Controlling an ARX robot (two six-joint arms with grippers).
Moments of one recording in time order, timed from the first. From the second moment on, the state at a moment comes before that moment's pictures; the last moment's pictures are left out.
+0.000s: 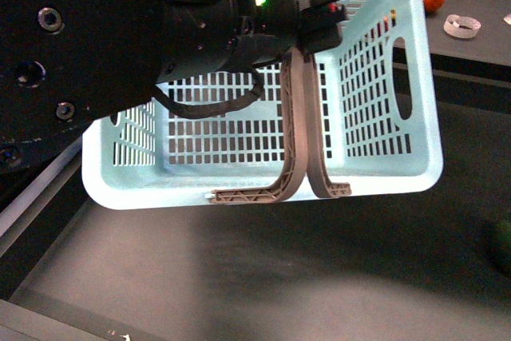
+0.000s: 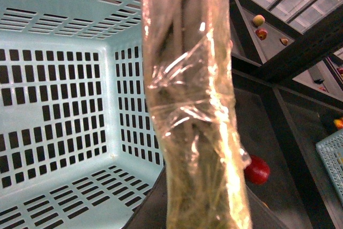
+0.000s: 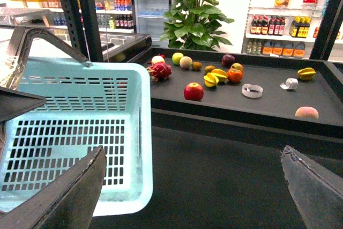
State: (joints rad) left arm -0.57 1.93 0.93 0.78 0.07 -0.49; right arm 0.00 0.00 0.01 0.00 0.00 -0.01
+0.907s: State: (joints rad) left arm -0.60 1.92 0.93 0.79 0.06 -0.46; right arm -0.20 0.37 0.05 0.17 -0.19 -0.07
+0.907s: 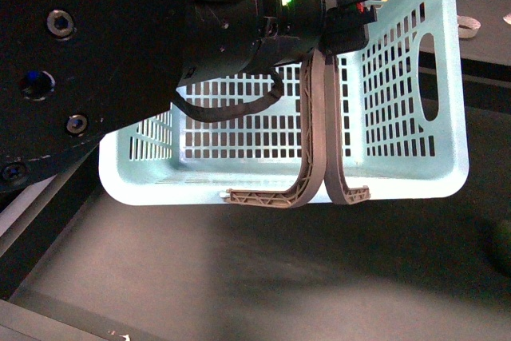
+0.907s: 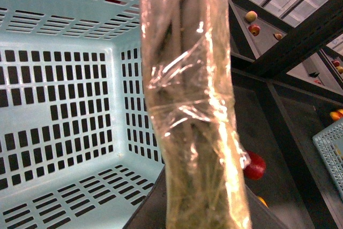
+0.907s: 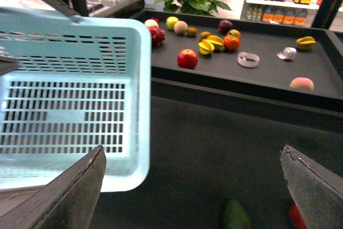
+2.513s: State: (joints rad) left arm -0.60 1.92 0.93 0.79 0.06 -0.46; right arm -0.72 2.67 0.77 0.97 -0.07 -0.28
